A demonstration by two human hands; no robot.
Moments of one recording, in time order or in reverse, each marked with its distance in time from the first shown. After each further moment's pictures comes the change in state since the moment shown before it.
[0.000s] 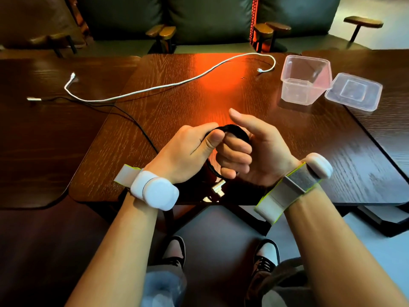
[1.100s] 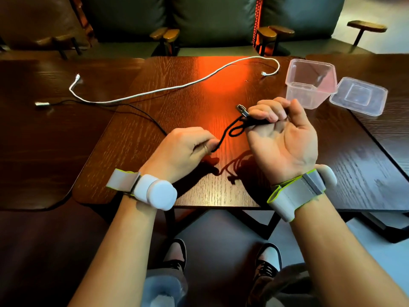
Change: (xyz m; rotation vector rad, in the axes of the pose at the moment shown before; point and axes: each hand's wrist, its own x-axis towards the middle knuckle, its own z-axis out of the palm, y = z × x) left_hand -0.004 -0.031 -0.006 0.248 0.026 0.030; right_hand 0.001 -0.011 -0.009 0.846 0.284 -0.541
